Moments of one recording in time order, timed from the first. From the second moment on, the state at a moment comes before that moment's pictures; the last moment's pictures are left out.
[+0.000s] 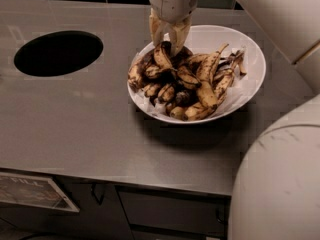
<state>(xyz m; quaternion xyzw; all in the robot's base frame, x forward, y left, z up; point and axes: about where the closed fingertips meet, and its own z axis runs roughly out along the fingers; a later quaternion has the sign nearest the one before) 0.618 -0.017 0.945 -0.95 0.29 -0.07 0.07</state>
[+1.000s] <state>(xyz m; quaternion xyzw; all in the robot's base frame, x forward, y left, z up) 0.614 -0.015 0.973 -0.94 0.30 -0.10 0.11</state>
